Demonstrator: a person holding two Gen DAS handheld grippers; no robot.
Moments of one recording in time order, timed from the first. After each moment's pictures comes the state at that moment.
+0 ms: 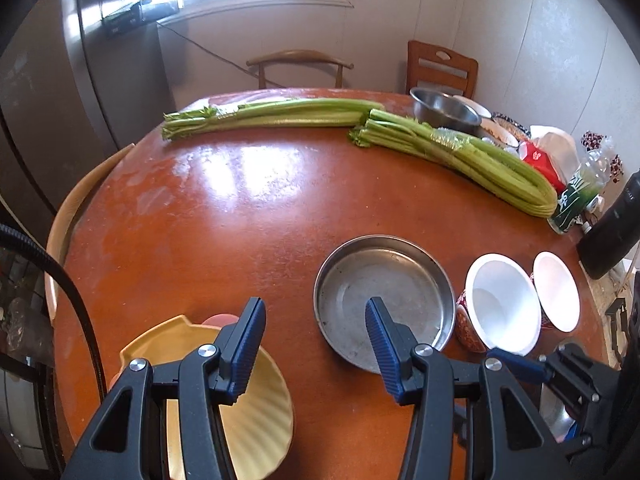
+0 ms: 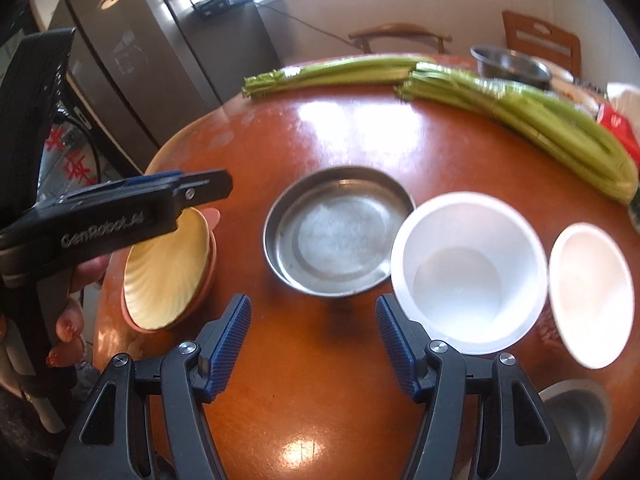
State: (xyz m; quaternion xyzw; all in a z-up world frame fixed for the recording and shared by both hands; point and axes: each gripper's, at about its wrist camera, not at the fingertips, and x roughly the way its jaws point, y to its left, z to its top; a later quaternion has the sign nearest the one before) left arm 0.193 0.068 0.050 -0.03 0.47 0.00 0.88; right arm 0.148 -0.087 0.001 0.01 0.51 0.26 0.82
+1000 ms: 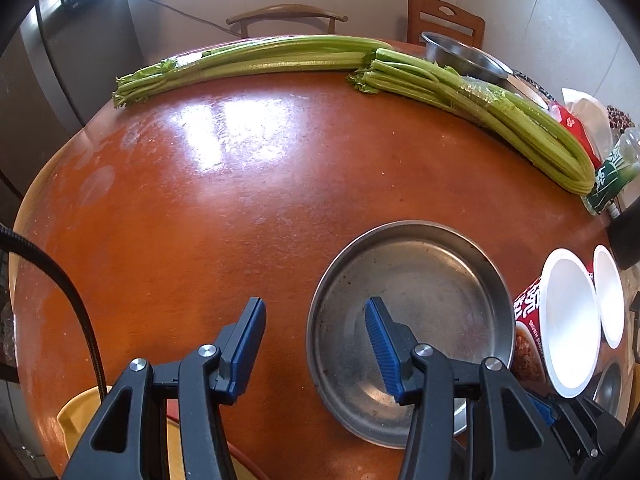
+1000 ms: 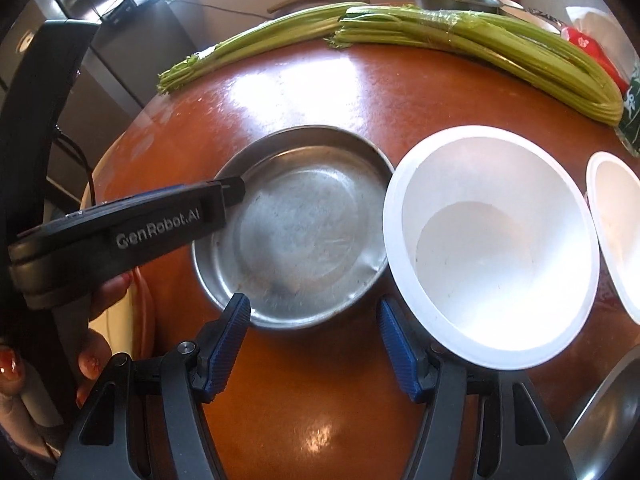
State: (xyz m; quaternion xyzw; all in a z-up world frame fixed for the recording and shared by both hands) left arm 0.264 0.062 -0.025 -0.01 0.53 -0.02 0.85; right arm 0.182 -0.068 -0.045 0.05 0.55 0.13 0.82
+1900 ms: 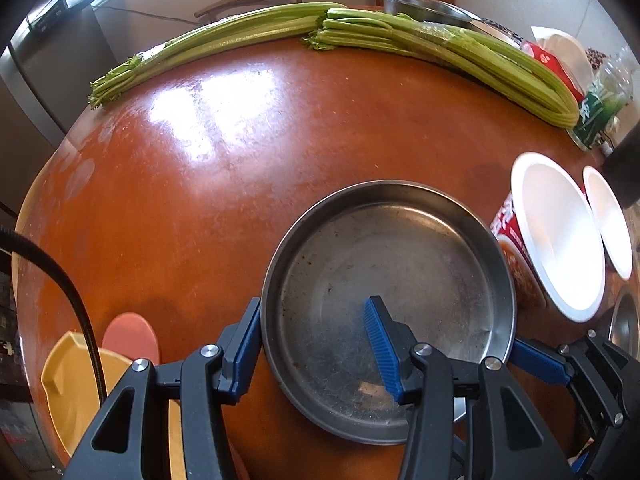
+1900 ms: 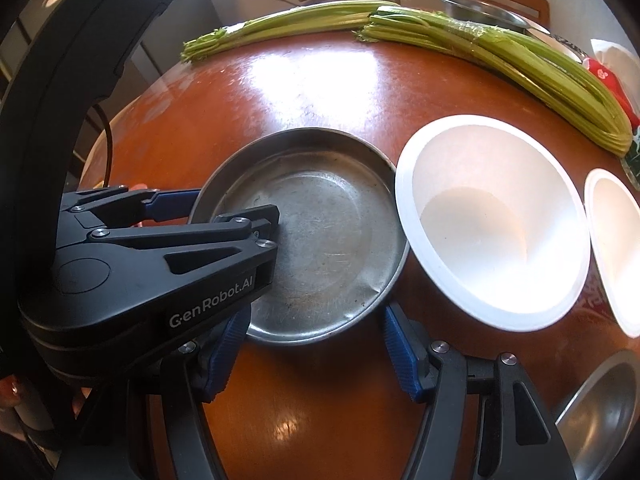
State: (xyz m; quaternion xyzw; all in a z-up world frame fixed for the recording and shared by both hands) left arm 0.231 0.029 -0.033 0.04 0.56 -0.04 0.82; right arm 0.164 -0.068 -0.047 -0.01 0.56 0.17 0.81
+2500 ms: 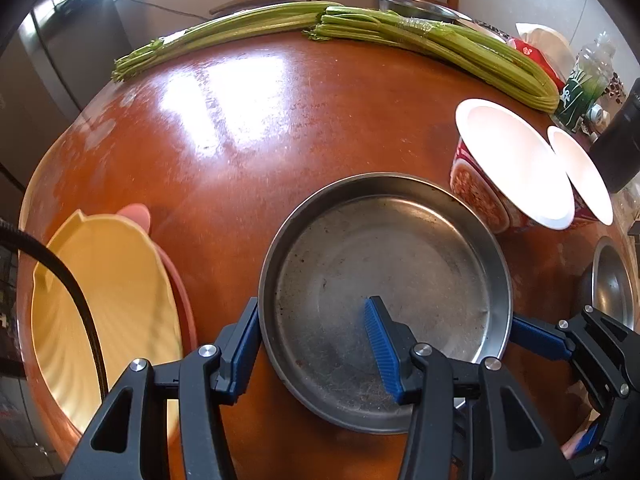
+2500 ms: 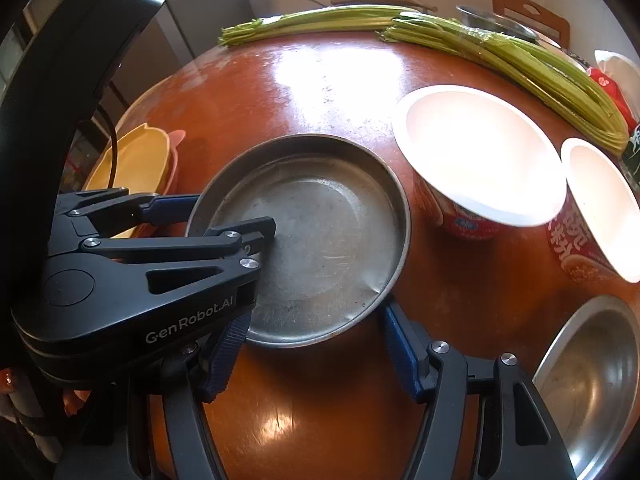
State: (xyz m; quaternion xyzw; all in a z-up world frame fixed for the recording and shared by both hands) left arm 0.163 0.025 -0.029 0.02 0.56 -0.03 0.83; right arm 0.126 -0.091 -0.050 -0.04 0.54 0.22 0.81
